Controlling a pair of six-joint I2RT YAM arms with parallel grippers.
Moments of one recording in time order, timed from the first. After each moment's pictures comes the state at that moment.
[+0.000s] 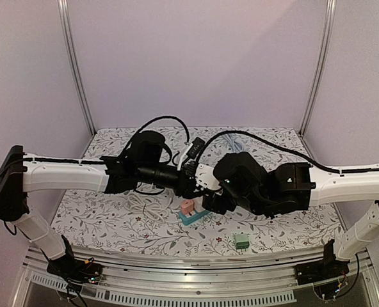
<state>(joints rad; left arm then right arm) -0.95 1.58 1.03 0.18 0.55 -0.42 1.31 1.48 1.21 -0.44 0.69 -0.29</state>
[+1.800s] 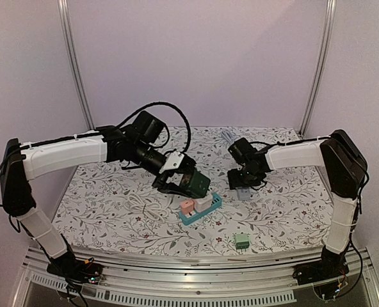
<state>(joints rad) -0.80 1.64 1.32 -0.51 0.78 1.04 0.67 1.95 1.26 -0.43 0.24 0.50</state>
